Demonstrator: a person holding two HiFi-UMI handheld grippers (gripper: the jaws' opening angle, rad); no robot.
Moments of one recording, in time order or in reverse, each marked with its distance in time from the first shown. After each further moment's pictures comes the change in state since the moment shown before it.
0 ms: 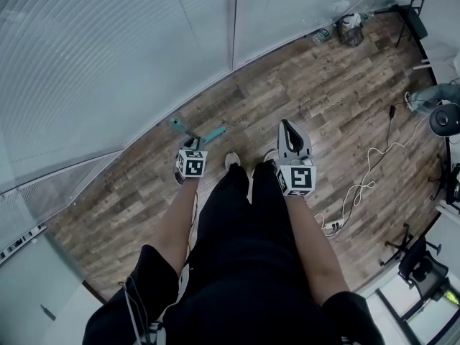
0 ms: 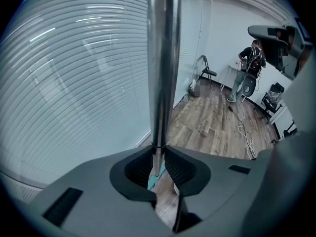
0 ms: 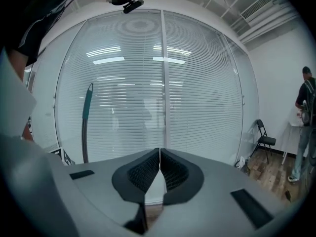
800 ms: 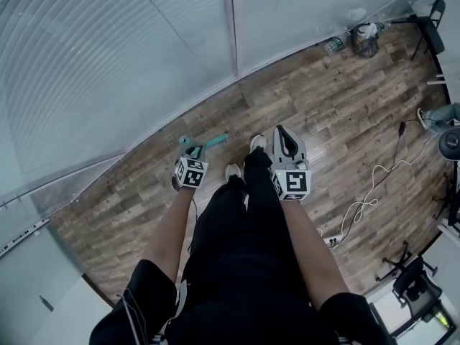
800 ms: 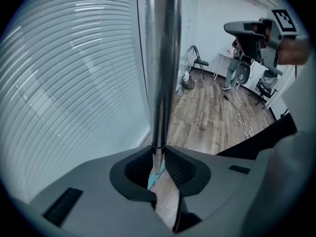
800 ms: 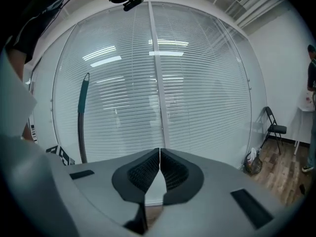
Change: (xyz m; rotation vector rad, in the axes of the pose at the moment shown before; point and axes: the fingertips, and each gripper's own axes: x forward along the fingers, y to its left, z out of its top) left arm 0.048 -0.009 0.035 0.140 0.072 -0.039; right arm 0.086 -0.040 -0.039 0.064 0.046 0.082
